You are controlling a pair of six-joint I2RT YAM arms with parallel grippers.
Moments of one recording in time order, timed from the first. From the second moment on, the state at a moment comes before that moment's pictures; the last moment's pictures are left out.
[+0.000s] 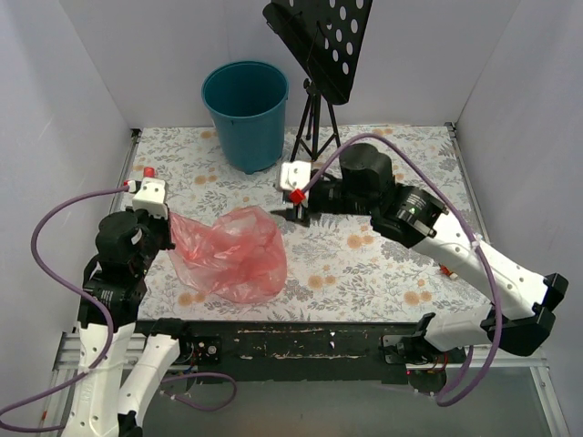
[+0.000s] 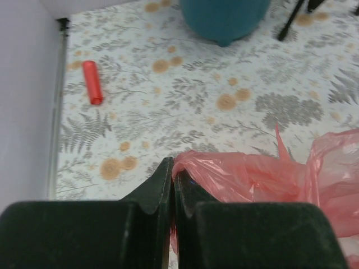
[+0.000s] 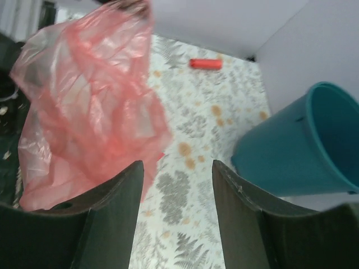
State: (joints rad) left arm -0.15 0.62 1.02 -0.75 -0.01 0.10; right arm 1.01 1.30 1.53 -0.54 -0.36 -0.57
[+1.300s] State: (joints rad) left arm -0.01 0.40 1.11 -1.01 0.34 0.19; right arm 0.69 2.35 2.39 -0.29 -0.32 -0.80
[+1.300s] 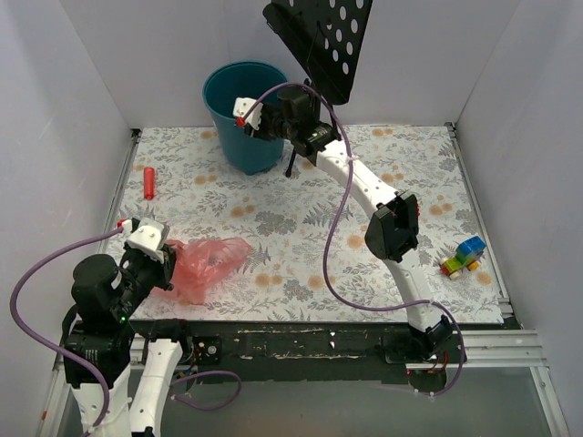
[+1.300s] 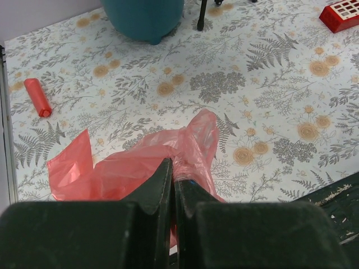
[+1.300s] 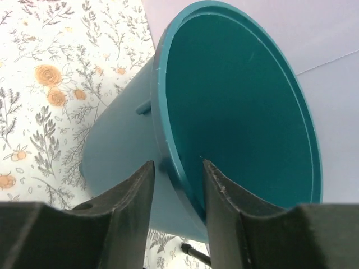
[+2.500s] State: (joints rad) left arm 0.04 0.57 1.51 -0.88 0.05 0.12; right arm 0.94 1.60 1.90 -0.79 -0.47 -0.81
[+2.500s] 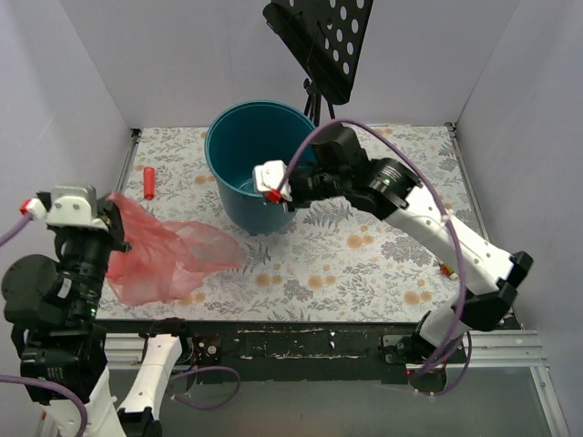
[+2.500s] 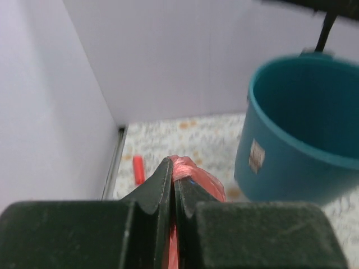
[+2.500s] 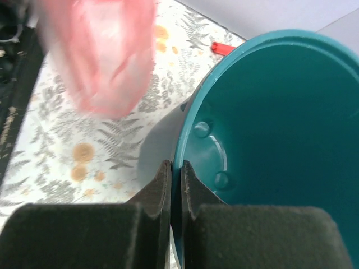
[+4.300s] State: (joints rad) left arm 0.16 1.41 2.32 -0.12 0.90 -0.68; right arm 1.02 1.55 1.77 -0.16 0.06 -0.48
